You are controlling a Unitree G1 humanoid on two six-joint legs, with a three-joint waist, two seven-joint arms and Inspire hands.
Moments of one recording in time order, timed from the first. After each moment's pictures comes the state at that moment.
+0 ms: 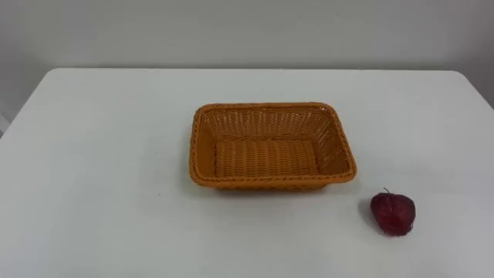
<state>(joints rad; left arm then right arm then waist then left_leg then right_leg) 0.28 0.18 0.18 1.13 0.09 0.25 0.03 0.16 -0.22 -0.05 1.36 0.03 0.26 -0.09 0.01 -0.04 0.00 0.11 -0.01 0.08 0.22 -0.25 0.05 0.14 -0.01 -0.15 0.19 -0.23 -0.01</state>
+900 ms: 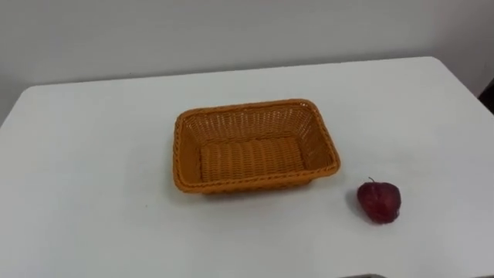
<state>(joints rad) 0.31 0.19 0.27 1.14 0.08 0.14 0.07 0.22 -0.22 -0.54 1.08 1.22 0.07 -0.39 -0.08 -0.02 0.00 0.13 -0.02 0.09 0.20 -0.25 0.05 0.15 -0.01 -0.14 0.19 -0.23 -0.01</state>
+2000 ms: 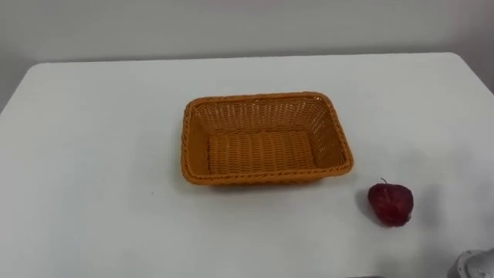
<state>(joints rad) 0.30 0.22 0.15 1.16 0.07 0.02 0.12 0.25 -0.23 -0.19 0.11 0.03 -0.19 -0.95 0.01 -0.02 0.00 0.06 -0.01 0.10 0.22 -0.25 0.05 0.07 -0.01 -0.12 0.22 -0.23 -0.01</state>
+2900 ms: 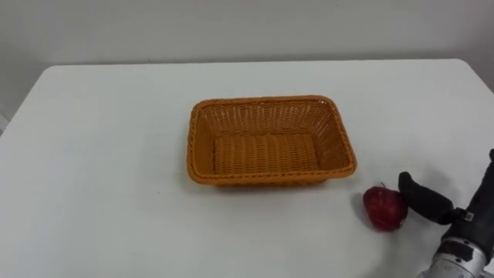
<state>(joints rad) 0.28 0.22 0.10 1.16 0.07 -0.01 0.11 0.30 -0.23 -0.02 0.15 -0.05 -0.22 -0.69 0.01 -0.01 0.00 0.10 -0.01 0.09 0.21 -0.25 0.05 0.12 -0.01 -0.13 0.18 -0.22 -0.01</state>
